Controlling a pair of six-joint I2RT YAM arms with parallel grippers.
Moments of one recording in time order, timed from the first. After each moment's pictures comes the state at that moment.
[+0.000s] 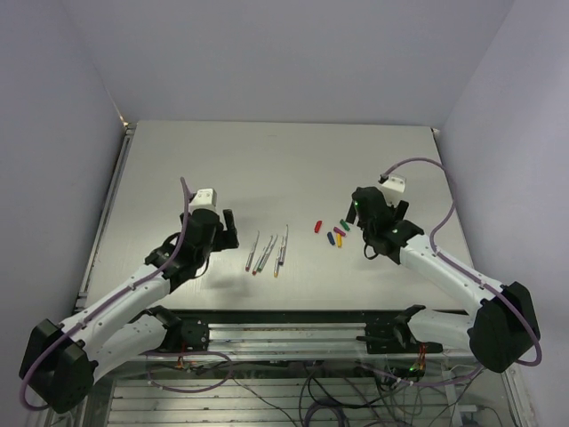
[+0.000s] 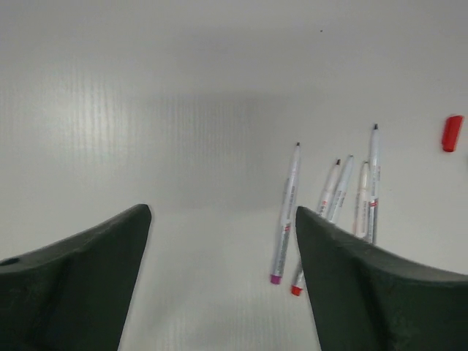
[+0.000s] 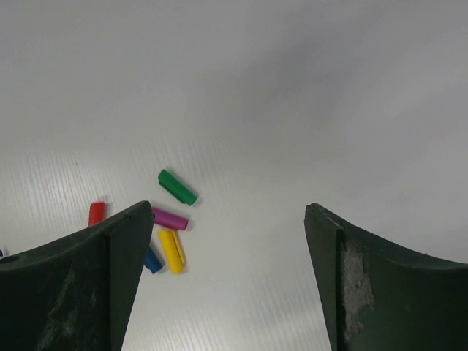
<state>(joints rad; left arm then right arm) -0.61 0.90 0.54 -0.24 -0.39 -0.48 0.55 1.17 0.77 -0.36 0.72 0.60</state>
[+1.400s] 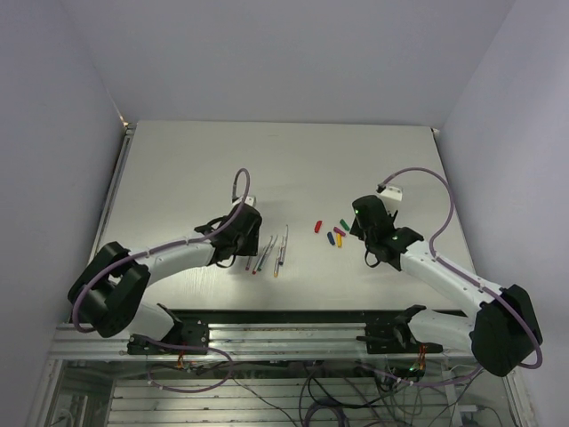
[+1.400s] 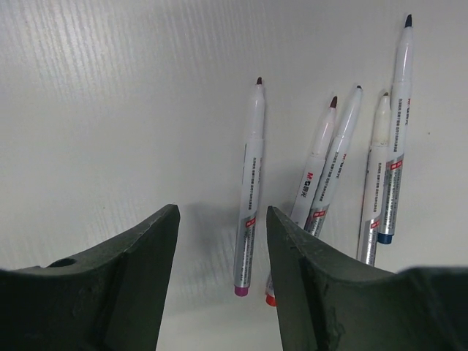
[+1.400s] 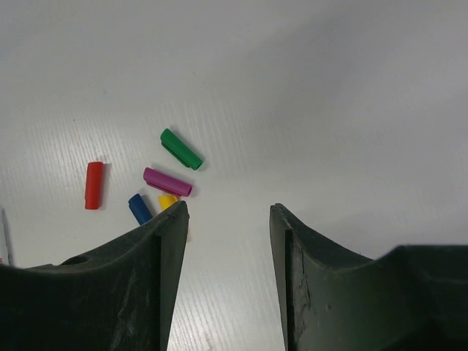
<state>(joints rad) -0.72 1.41 0.70 -0.21 -0.28 -0.51 0.55 1.15 0.68 -0.34 0.59 0.63</state>
